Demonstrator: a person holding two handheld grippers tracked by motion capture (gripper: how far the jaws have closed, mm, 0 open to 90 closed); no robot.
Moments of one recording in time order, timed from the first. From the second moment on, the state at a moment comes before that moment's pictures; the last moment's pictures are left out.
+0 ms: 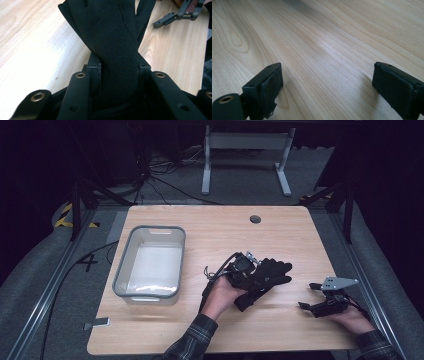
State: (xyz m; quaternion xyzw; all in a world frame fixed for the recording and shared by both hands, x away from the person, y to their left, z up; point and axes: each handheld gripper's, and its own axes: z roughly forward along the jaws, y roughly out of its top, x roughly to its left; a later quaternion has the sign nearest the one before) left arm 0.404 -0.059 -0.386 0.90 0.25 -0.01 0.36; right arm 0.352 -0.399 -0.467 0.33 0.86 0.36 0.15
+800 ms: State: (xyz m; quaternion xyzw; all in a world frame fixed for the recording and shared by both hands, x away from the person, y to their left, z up) left arm 0.414 -0.010 -0.352 0.88 0.29 0.04 0.37; right arm 0.352 -0.399 -0.467 0.33 0.86 0.36 0.15
